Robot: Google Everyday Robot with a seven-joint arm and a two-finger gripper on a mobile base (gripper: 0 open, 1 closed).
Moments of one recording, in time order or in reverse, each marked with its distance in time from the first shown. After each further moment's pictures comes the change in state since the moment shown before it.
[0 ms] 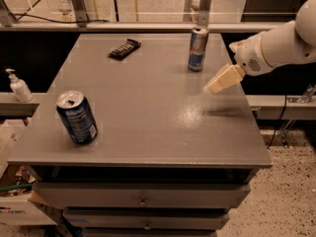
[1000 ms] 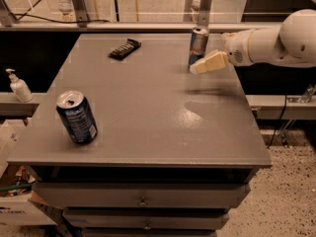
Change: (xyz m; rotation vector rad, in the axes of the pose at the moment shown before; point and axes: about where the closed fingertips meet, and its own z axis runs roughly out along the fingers) arm -0.031 -0.061 0.048 0.058 -0.256 0.128
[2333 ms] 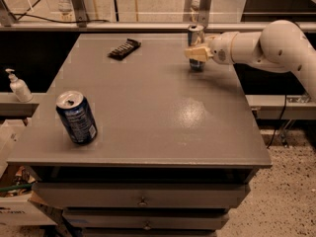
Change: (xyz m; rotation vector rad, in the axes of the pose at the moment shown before) arm -0.018 -0.010 0.051 -0.011 -0.135 0.058
